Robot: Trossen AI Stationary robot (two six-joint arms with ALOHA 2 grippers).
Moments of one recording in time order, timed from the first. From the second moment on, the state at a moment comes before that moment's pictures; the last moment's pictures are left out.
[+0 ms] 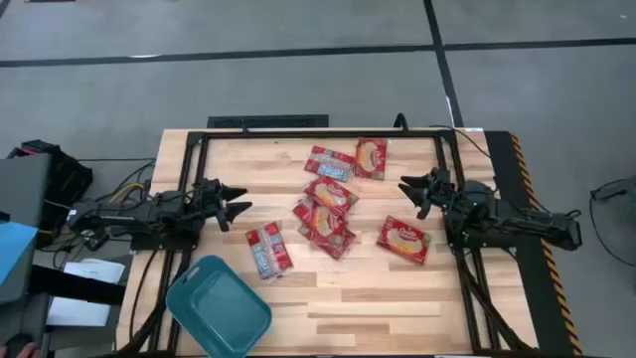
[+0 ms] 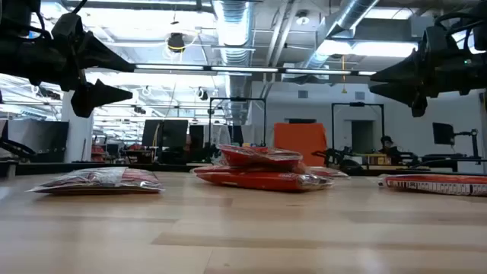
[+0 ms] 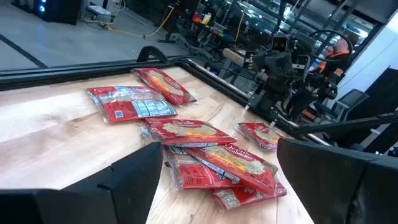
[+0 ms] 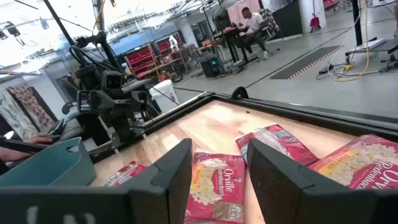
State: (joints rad) left arm -0.03 0.07 0.01 0.08 -0.41 -0.46; right arm -0.23 0.04 0.00 0.05 0.21 0.38
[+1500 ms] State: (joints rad) left arm -0.03 0.07 0.01 0.08 -0.41 -0.46; right arm -0.23 0.04 0.00 0.05 0.21 0.38
